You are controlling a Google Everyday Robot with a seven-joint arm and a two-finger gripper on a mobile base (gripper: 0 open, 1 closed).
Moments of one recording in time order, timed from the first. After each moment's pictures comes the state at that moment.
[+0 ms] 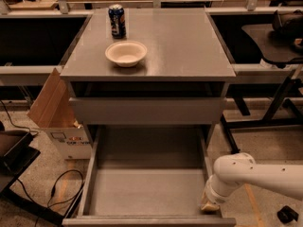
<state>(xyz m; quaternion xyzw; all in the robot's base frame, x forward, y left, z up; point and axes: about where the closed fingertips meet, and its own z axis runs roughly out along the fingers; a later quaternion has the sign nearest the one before) 0.432 -0.229 0.388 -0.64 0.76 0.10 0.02</state>
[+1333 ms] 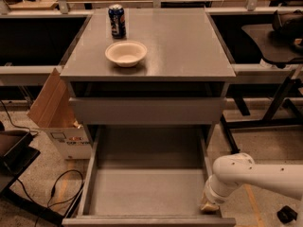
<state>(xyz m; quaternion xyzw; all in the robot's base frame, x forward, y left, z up) 0.432 -0.224 0.388 -0.64 0.76 0.10 0.02</state>
